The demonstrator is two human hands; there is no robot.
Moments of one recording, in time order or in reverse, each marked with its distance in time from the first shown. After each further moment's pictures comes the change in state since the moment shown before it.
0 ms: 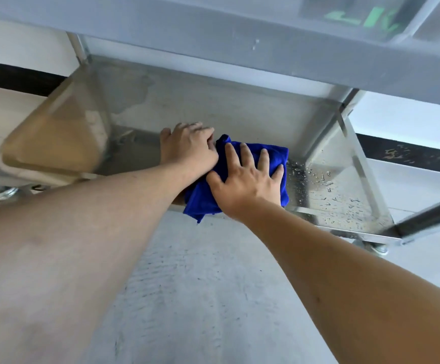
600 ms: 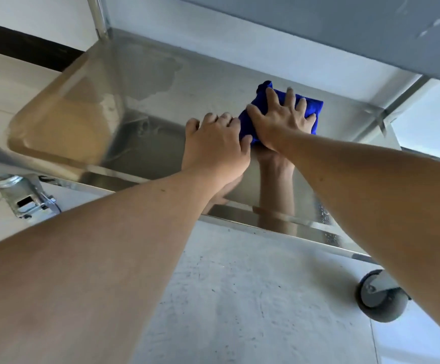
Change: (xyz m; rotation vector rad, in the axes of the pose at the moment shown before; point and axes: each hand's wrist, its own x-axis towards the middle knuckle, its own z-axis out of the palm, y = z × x) left_hand 0.003 -0.012 0.013 -0.009 0.105 0.055; right_hand 0.160 -0.003 -0.003 -0.046 0.081 0.137
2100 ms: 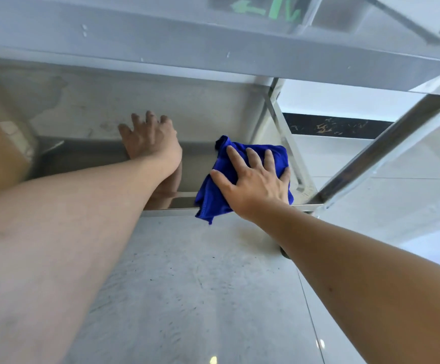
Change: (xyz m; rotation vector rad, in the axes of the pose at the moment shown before) left_hand 0.010 0.096 -0.004 0.224 -0.172 -0.145; right_hand -0.173 0.155 -0.031 0.021 -0.064 0.060
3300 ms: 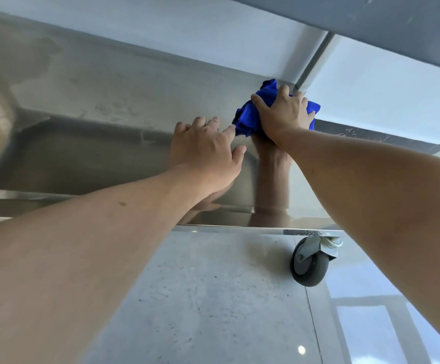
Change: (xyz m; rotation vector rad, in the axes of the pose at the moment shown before) left_hand -0.008 0.039 0.032 -0.202 0.135 0.385; right_hand 0.194 0.011 -0.008 0.057 0.238 0.191
